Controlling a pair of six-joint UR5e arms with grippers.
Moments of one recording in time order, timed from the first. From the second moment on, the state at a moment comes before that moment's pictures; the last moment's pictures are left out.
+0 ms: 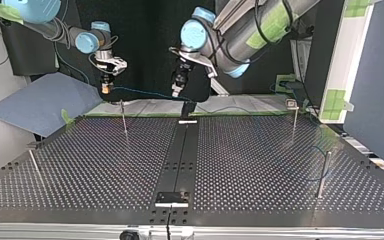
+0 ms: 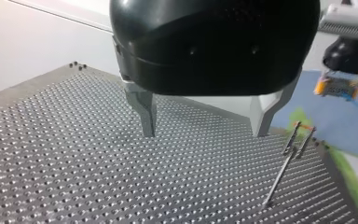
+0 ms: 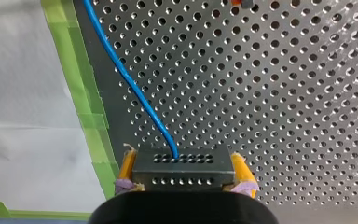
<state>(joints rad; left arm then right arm) -0.67 -2.09 -1.82 -2.52 -1.80 -1.86 1.72 -0.62 1.85 -1.06 1.42 1.70</state>
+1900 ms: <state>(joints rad) -0.65 -2.56 -1.56 -2.38 -1.94 -1.71 1.73 -0.62 1.84 -1.05 1.42 1.69</state>
